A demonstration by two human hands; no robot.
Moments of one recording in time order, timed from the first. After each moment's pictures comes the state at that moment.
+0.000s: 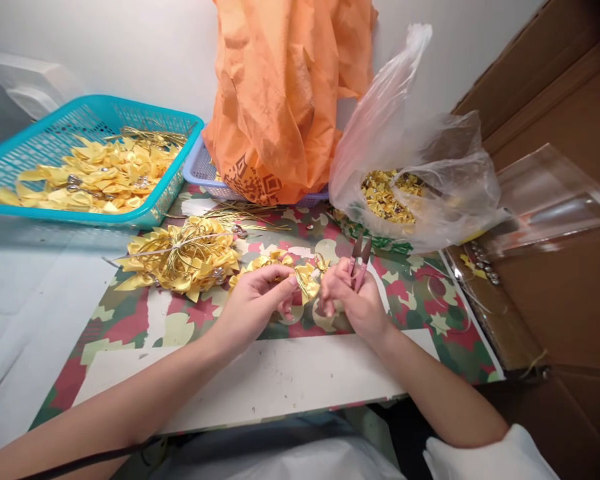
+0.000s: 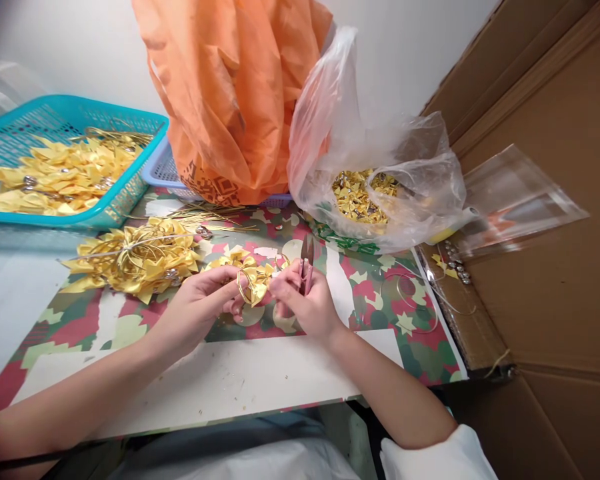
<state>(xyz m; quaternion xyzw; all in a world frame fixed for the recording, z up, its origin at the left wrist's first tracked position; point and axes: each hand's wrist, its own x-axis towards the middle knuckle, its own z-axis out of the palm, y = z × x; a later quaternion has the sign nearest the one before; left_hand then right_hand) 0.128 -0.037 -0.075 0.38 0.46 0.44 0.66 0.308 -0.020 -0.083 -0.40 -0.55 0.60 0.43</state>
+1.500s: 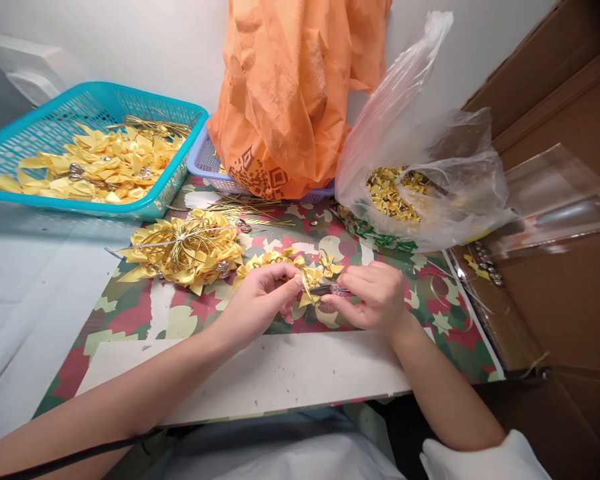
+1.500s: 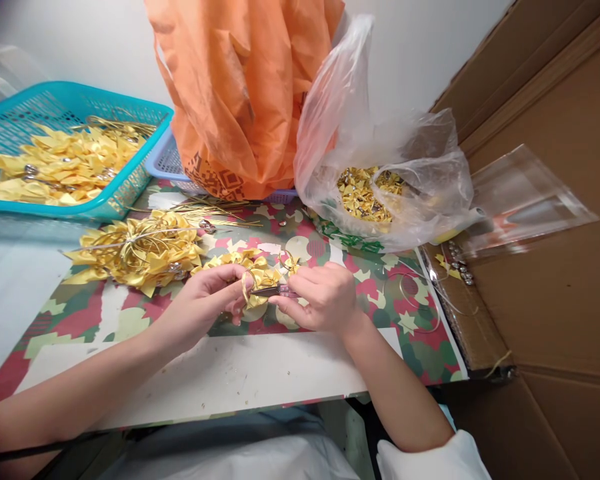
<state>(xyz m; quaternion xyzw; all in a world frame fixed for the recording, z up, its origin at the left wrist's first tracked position) 0.127 -0.039 -0.070 0.41 0.45 0.41 0.67 0.332 -0.009 -0.070 -0.32 -0.90 -0.05 0.30</state>
